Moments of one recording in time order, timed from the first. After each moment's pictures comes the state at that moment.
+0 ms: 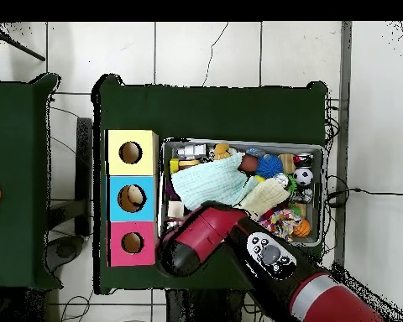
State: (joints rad) arm -0.58 -0.65 0.68 2.06 -0.93 0.51 0.83
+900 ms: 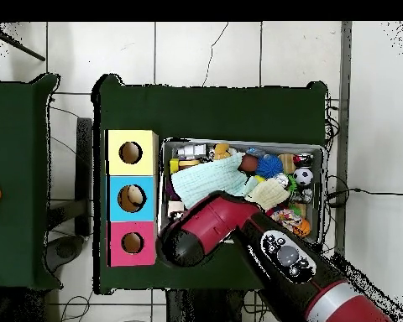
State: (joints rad) arm -0.65 -0.71 0.76 2.03 -0.86 0.64 0.83
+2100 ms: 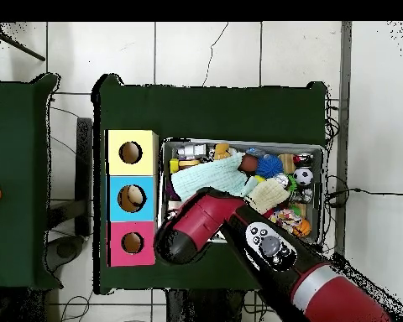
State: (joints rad) arm -0.61 -0.63 0.76 1.99 -1.00 0.64 0.83
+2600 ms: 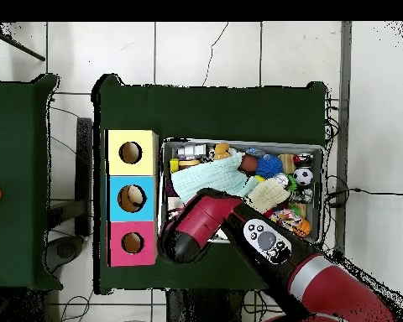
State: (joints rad) arm -0.61 -0.55 0.75 1.96 -1.11 0.58 0.83
